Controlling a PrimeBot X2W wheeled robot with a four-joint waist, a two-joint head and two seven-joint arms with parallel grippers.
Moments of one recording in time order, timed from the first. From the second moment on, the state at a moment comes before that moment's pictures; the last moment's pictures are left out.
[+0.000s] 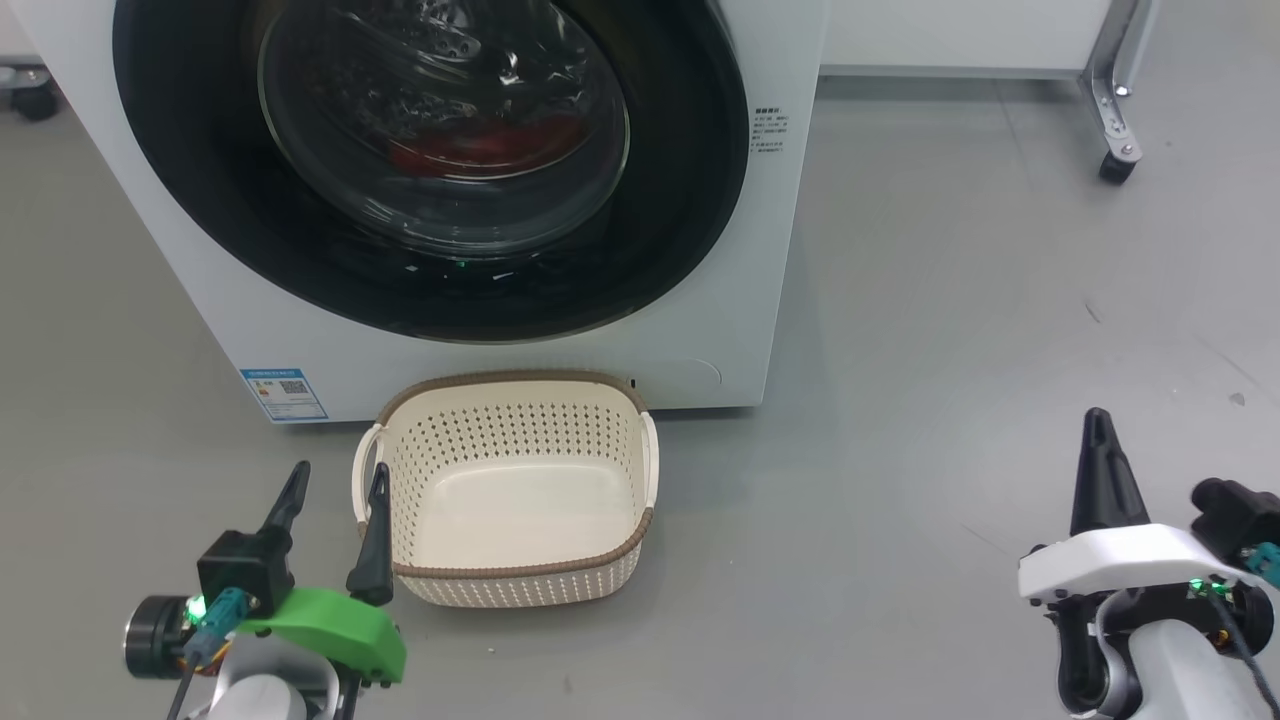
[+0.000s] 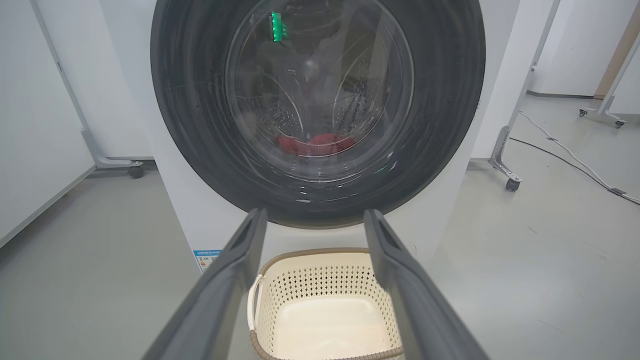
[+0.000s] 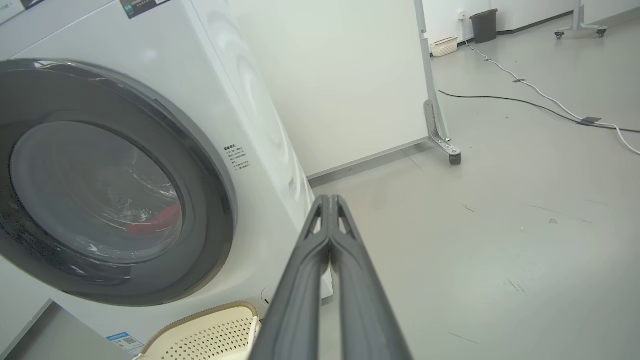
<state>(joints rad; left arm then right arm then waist) -0.16 0.14 -0.29 0.37 -0.41 0.08 -0.25 -0.09 -0.06 0.02 0.29 0.52 0.07 -0.25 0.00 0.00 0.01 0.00</state>
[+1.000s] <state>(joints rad) -0.35 0.12 -0.29 0.25 -0.39 0.07 -0.25 -0.51 -0.05 -0.13 0.30 1.33 0.12 0.07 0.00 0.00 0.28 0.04</state>
